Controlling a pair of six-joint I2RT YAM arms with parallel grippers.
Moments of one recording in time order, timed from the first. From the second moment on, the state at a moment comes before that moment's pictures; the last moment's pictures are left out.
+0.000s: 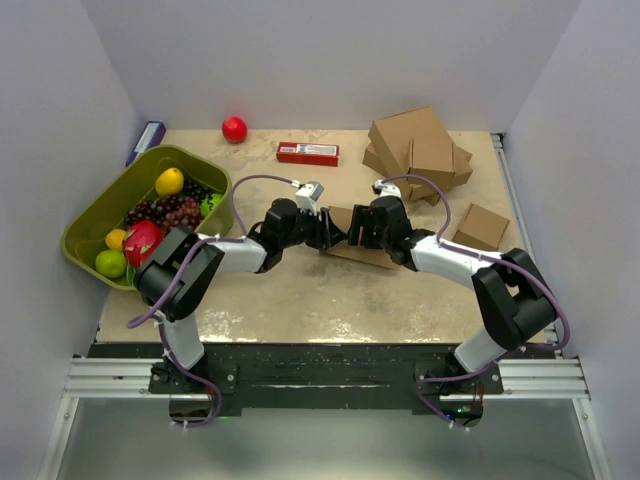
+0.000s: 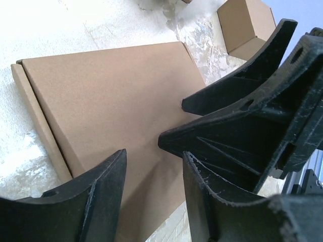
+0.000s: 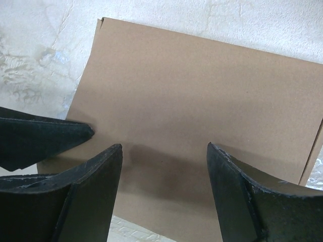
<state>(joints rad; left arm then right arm) -0.61 1.83 0.85 0.61 0.35 -0.52 0.55 1.58 0.85 0.04 0.14 0.52</state>
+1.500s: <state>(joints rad) -0.62 1.74 0.88 0.28 0.18 -0.43 0.55 1.58 0.85 0.06 0.15 0.53</state>
